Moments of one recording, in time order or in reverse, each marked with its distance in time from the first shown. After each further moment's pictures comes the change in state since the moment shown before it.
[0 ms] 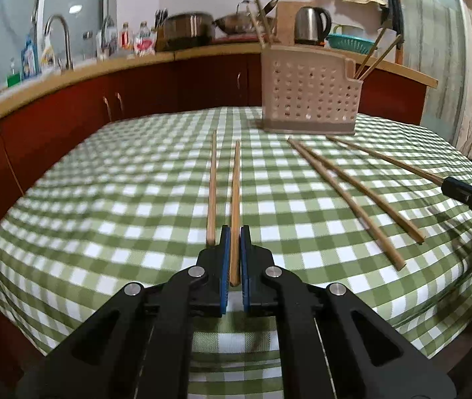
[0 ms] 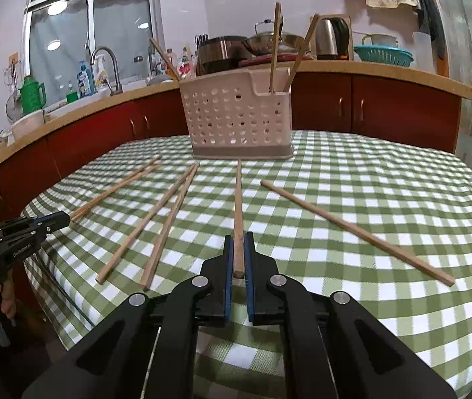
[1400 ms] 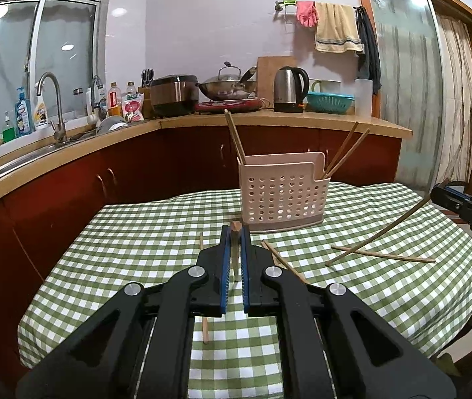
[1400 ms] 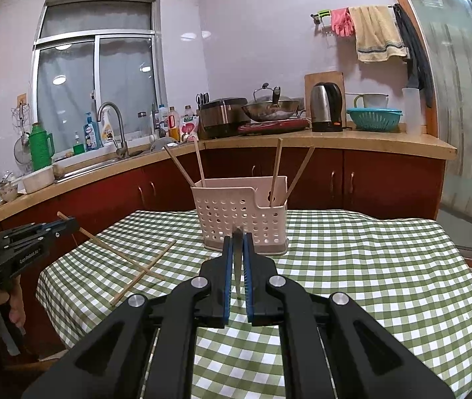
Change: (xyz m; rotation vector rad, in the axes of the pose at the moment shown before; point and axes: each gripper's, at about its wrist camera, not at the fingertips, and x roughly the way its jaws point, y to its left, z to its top) left arm -0.071 -0.012 0.106 0.031 -0.186 -0.061; right arm -0.069 0.015 0.085 0.004 -0.200 -0.007
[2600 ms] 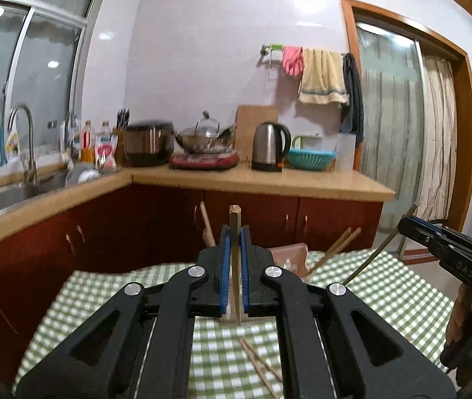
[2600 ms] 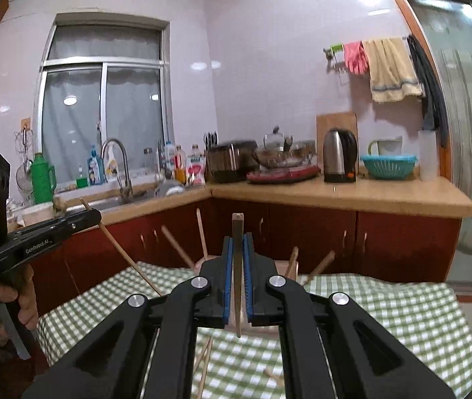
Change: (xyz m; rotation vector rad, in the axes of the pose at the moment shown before) left arm 0.032 0.008 0.124 -0.024 -0.196 -0.131; right arm 0.030 0.005 0.097 -0.032 -0.169 0.034
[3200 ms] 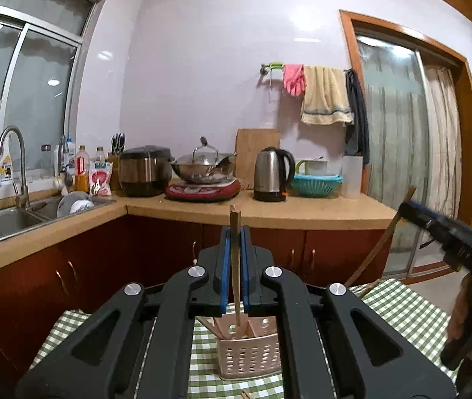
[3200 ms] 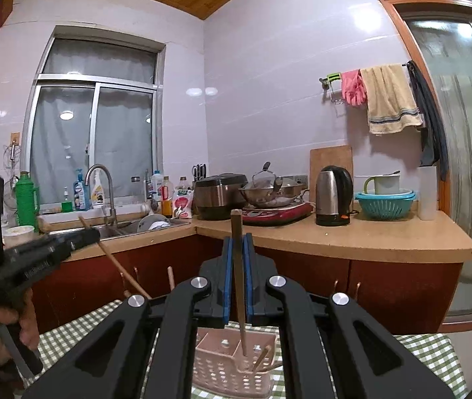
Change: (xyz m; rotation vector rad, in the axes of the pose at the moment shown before) left arm 0.065 -0.001 0.030 0.004 -0.073 0.015; right arm 0.047 -0.028 0.046 -0.022 -0.122 -0.032
